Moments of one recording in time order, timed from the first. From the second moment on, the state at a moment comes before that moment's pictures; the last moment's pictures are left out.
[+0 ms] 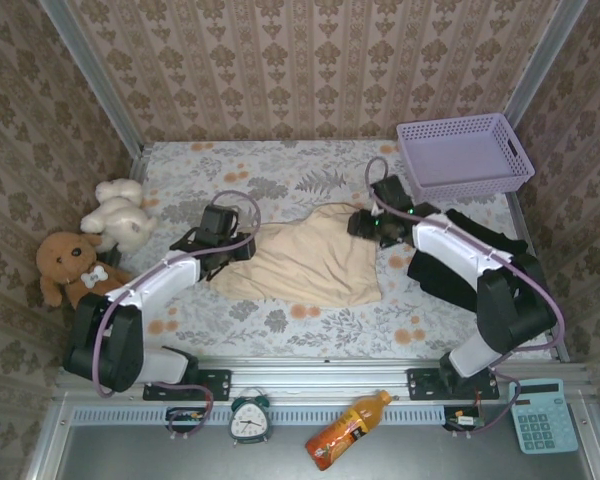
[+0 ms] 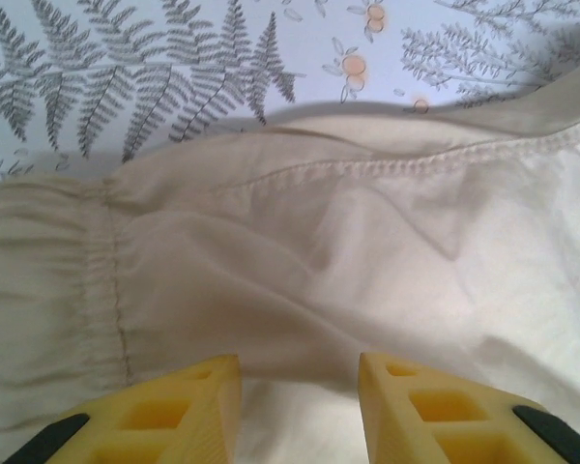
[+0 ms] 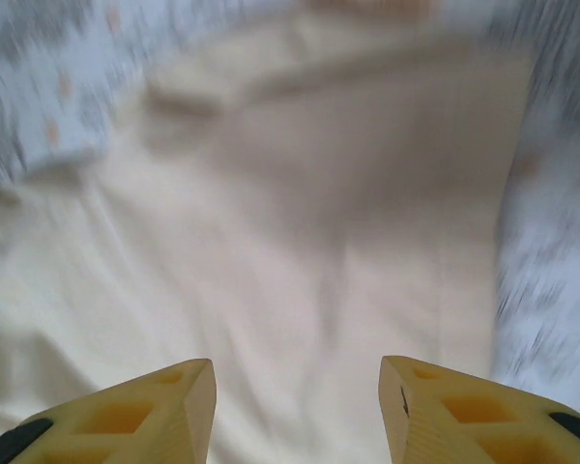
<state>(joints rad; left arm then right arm) -0.41 1.34 0.75 -0.31 0.02 -0.40 0.36 1.58 1.13 -0.48 -0.09 0.56</state>
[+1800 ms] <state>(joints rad) -0.36 1.45 0.81 -0.34 0.00 -0.44 0.14 1.82 1.16 -0.24 -0.37 0.62</state>
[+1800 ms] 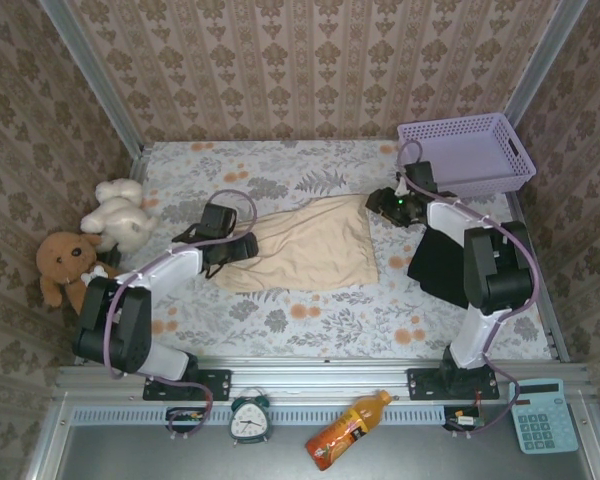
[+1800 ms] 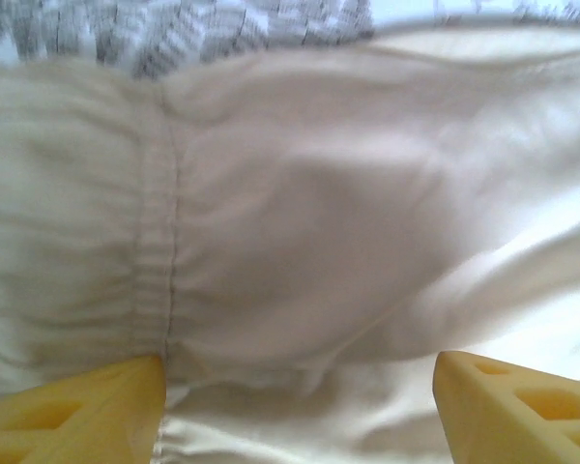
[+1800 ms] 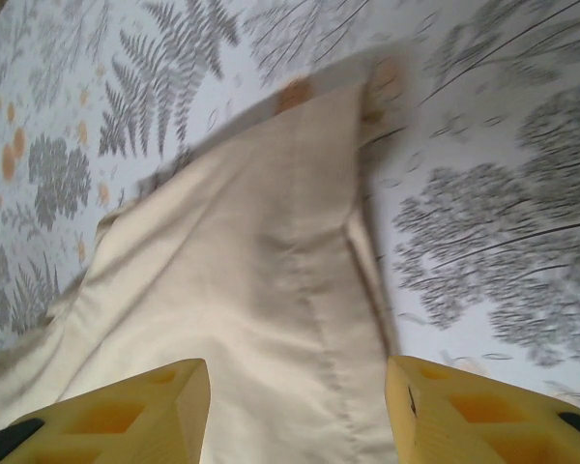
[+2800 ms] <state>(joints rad) -0.24 1.67 1.06 -0.34 0.06 -0.41 0.21 1.79 1.11 -0.37 -0.24 0.62</state>
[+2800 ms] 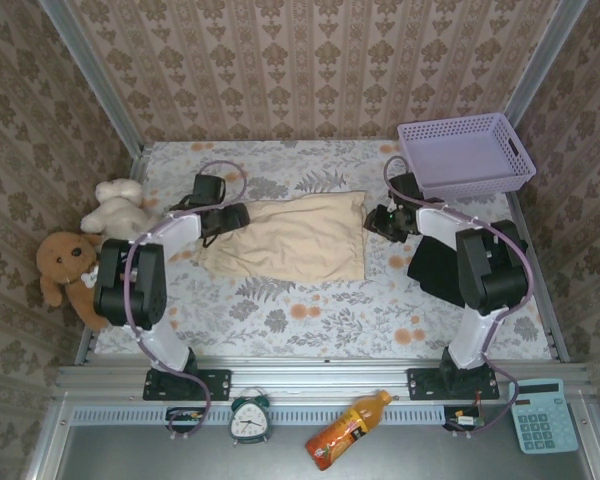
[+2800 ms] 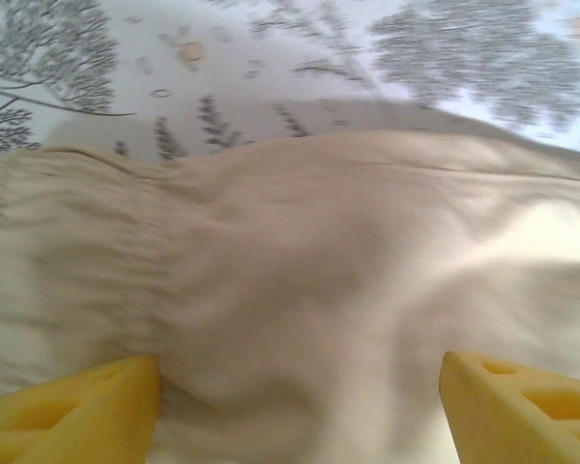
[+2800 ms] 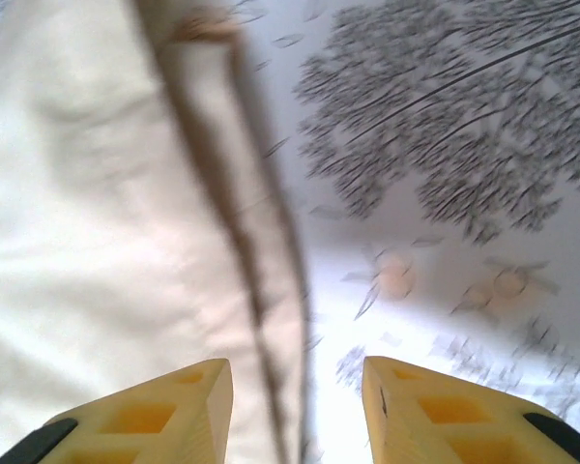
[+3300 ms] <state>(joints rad) -0.33 1.57 0.77 -0.27 0.07 -0.45 0.30 1.84 1.06 -0.31 -0.34 0.63</state>
